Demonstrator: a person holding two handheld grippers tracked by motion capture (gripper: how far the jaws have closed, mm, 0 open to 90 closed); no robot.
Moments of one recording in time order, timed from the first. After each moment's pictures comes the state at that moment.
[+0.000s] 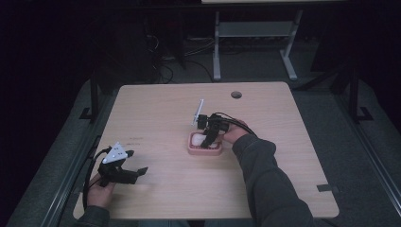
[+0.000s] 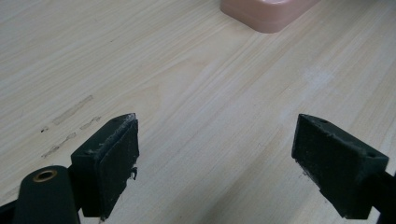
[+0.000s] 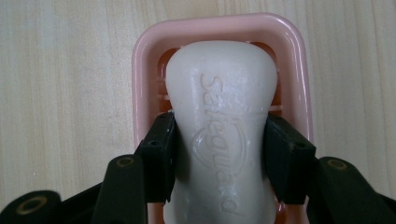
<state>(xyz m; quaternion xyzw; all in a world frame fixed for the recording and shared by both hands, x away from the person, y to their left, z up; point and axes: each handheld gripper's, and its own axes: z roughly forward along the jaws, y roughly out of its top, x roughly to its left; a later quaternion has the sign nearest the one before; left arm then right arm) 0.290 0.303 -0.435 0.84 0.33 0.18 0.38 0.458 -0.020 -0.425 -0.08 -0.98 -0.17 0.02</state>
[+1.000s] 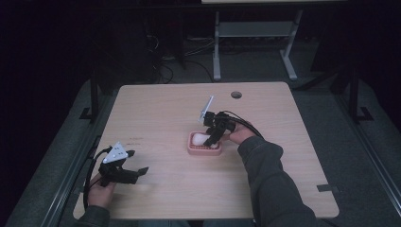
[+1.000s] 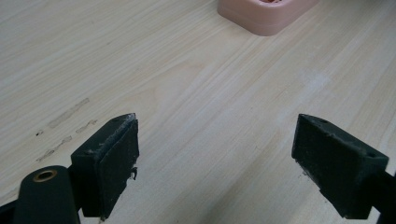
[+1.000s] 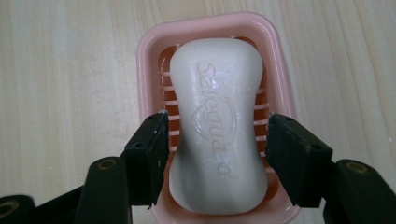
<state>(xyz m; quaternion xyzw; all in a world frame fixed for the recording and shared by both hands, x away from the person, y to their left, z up) 0.291 0.302 -0.434 0.85 0.32 0.18 0.38 0.455 -0.044 -0.414 -0.11 -0.97 -0.22 0.01</state>
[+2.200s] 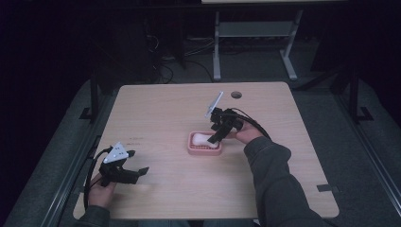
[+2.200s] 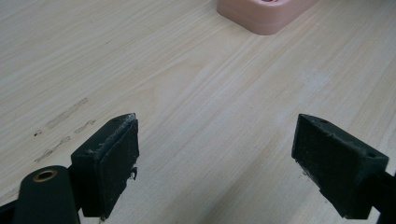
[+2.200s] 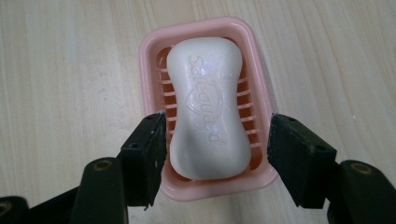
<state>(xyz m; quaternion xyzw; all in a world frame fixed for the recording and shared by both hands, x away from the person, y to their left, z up) 0.291 0.300 -0.436 0.84 0.32 0.18 0.39 0.449 -0.066 -0.398 -0.13 -0.96 -0.24 -0.01</state>
